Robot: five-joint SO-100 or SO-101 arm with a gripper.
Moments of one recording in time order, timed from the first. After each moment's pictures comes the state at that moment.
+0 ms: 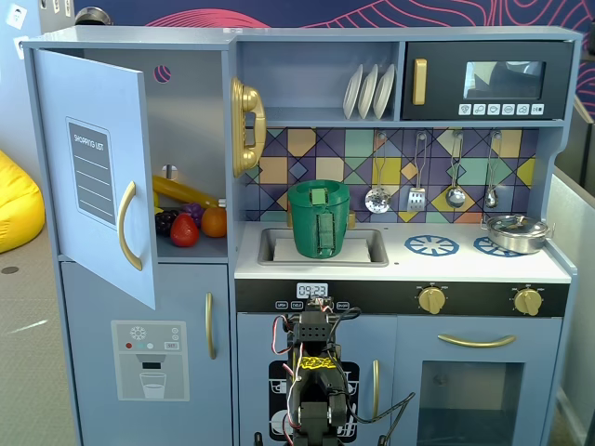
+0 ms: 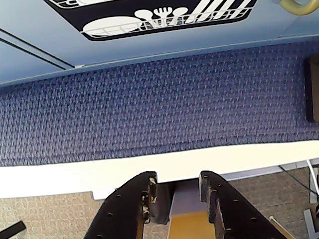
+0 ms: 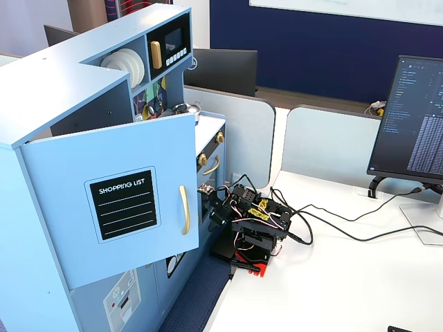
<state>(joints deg) -0.9 182.5 168.5 80.1 -86.4</state>
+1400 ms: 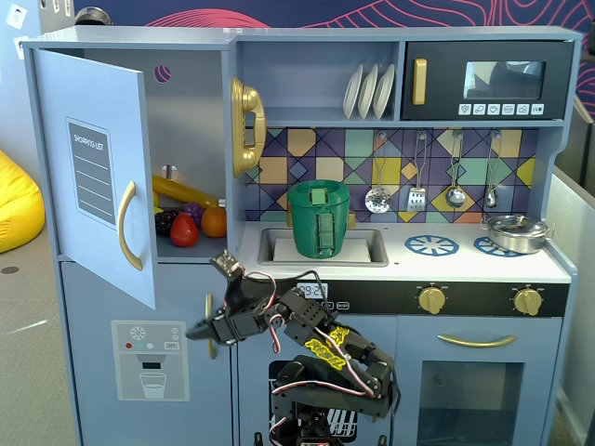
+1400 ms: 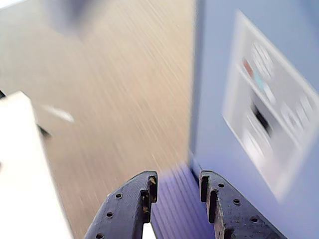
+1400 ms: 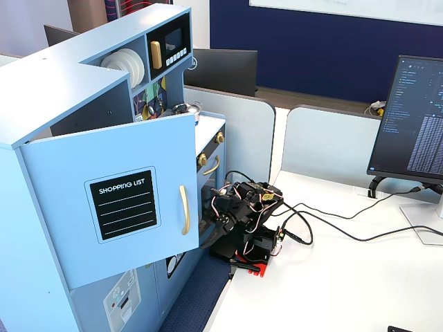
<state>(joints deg) -69.3 173.7 146.2 46.7 -95.1</state>
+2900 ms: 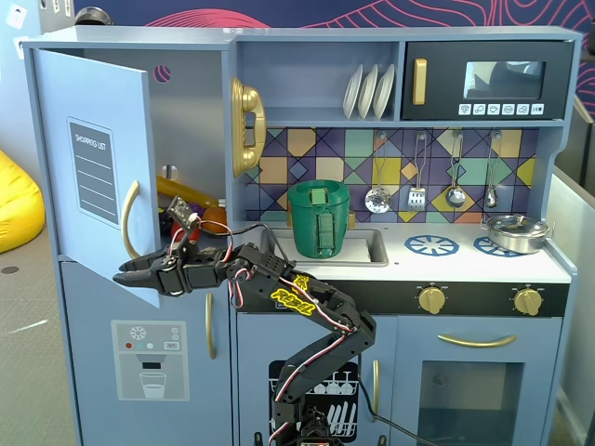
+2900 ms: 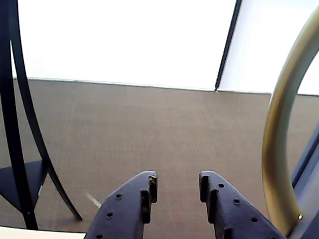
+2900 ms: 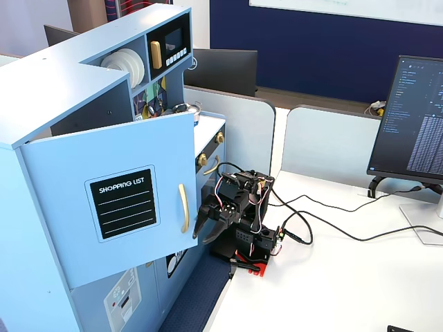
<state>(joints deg) -80.6 136.8 108.8 30.3 -102.9</state>
